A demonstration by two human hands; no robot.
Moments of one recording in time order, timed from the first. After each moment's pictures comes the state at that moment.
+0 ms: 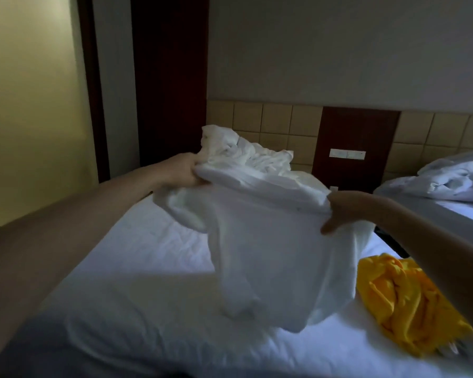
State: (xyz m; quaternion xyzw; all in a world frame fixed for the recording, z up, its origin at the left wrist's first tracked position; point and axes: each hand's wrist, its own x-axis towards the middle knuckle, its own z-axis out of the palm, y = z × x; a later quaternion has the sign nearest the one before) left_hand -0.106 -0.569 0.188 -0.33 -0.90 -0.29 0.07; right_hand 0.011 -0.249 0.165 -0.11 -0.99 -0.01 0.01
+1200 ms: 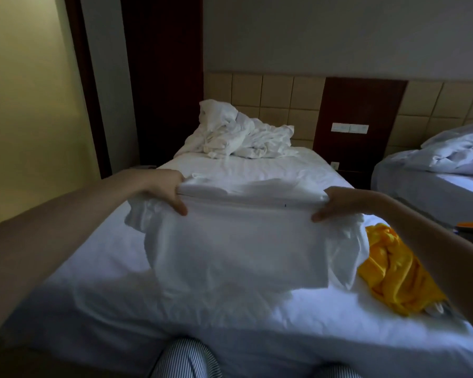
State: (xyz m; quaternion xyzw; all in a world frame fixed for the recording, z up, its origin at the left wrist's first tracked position) left_hand -0.125 -0.589 0.125 -0.28 -0.96 -0.05 -0.07; right_hand 0.024 -0.237 0.121 -0.08 -0.98 0.15 -0.02
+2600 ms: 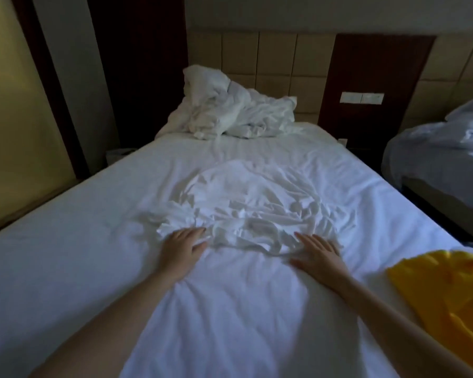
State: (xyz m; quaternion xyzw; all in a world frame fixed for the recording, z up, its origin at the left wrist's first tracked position) left_hand -0.306 -0.474 -0.140 -0.29 -0.91 -0.20 0.20; right_hand -0.172 -0.159 -0.117 -0.08 -0.99 0.13 0.06
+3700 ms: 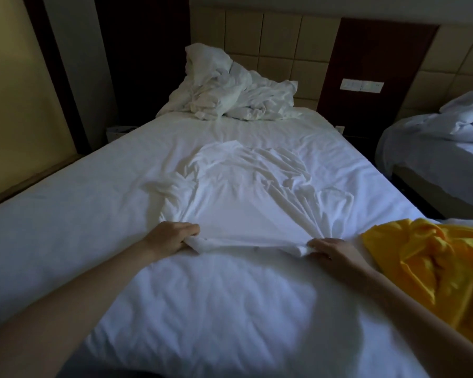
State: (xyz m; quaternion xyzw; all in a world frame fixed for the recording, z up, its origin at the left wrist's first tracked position) left_hand -0.243 -0.527 -0.125 -0.46 -0.86 -0.18 0.16; right_hand -0.070 -0.144 -0.106 0.07 -0.98 0.10 0.17
